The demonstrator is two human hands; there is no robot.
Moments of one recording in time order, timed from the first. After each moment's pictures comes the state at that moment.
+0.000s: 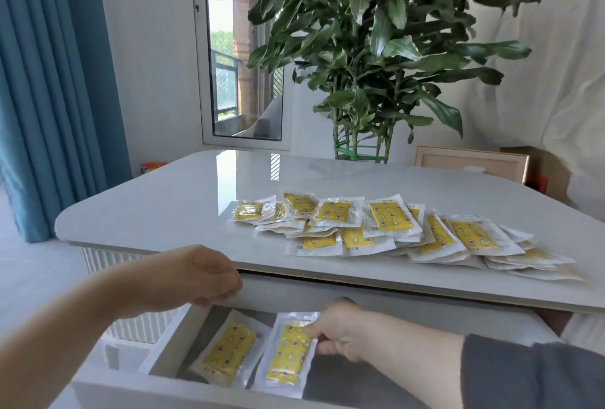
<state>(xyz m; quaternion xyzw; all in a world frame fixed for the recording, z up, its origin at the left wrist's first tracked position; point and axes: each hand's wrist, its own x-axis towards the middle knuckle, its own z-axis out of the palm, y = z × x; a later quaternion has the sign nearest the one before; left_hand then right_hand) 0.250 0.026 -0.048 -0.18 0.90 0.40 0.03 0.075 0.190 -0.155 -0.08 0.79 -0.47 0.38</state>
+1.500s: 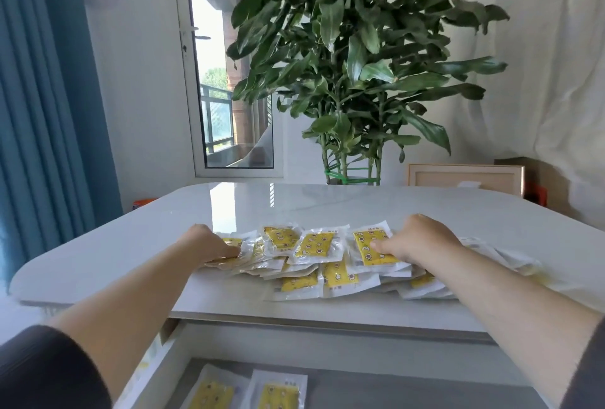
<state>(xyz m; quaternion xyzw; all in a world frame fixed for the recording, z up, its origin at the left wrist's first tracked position) 0.082 -0.040 -0.045 -0.49 0.84 0.21 -0.09 -0.044 0.255 -0.016 -0.14 0.97 -0.20 -0.03</state>
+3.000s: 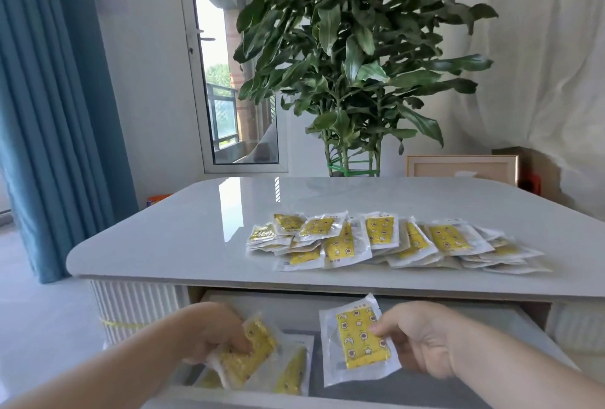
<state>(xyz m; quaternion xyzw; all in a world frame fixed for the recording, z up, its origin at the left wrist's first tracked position) 0.190 0.035 -0.120 -0.38 0.75 0.51 0.17 0.059 0.312 -0.101 -0.04 0.74 -0.54 0.40</state>
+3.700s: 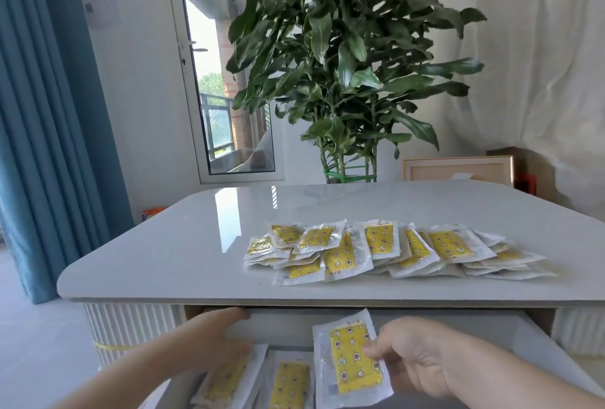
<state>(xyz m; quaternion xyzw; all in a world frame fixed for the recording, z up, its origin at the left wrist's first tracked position) 0.198 0.009 -0.125 -0.20 0.96 0.17 0.02 0.064 0.300 -0.105 -0.05 0.74 -0.53 0.41</state>
